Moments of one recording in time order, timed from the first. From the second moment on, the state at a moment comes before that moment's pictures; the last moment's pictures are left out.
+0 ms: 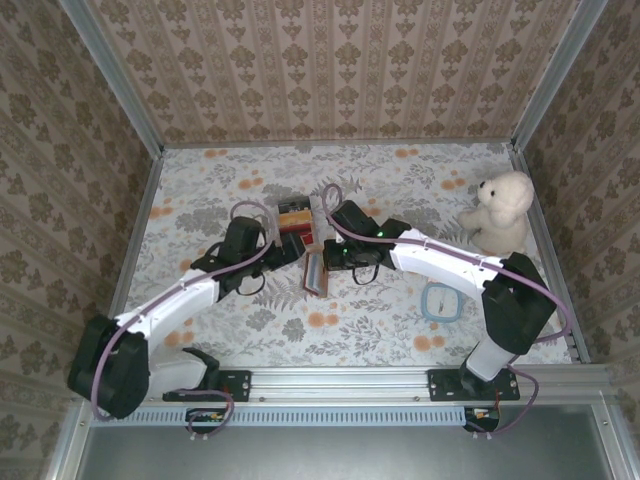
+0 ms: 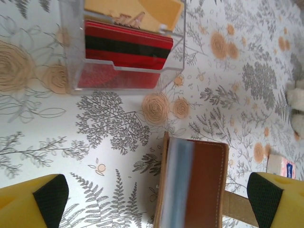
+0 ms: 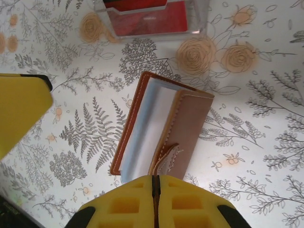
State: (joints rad) left arm -0.53 1.18 0.64 -0.19 0.18 -0.80; right arm 0.77 1.64 1.22 -0.55 -0.10 0.65
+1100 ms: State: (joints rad) left arm -0.56 1.32 0.60 -0.11 0.33 -0.91; right arm 0.60 1.66 1.09 -0.58 -0.01 0.63
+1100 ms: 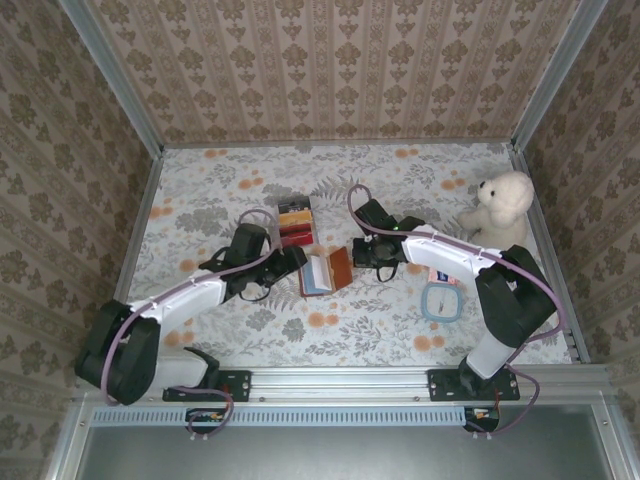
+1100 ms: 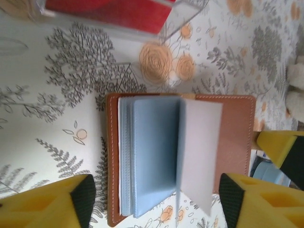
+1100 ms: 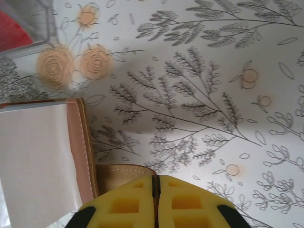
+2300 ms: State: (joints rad) left arm -0.65 1.52 0.71 -0.06 0.34 -0.90; right arm 0.59 1.69 1.07 -0.58 -0.01 0.61
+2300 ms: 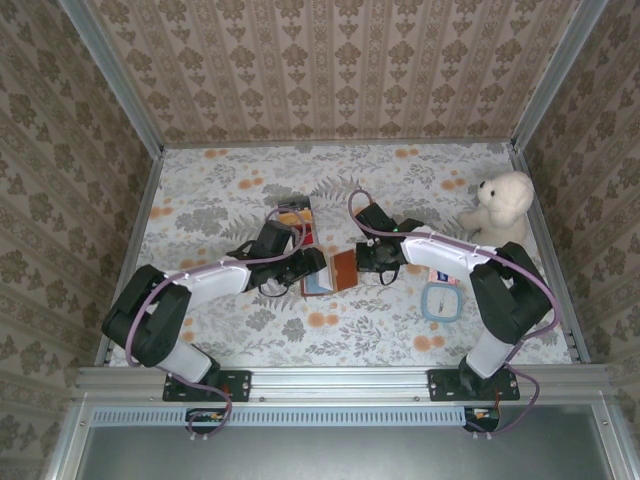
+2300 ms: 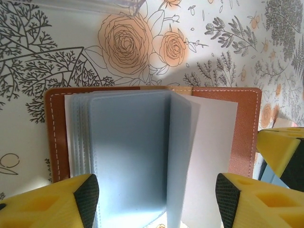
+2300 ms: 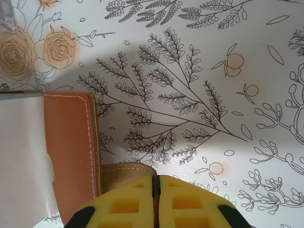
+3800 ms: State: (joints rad) left arm -0.66 1.52 0.72 0.00 0.42 -0.90; right arm 0.59 1.72 1.07 -0.59 -0.02 0.60
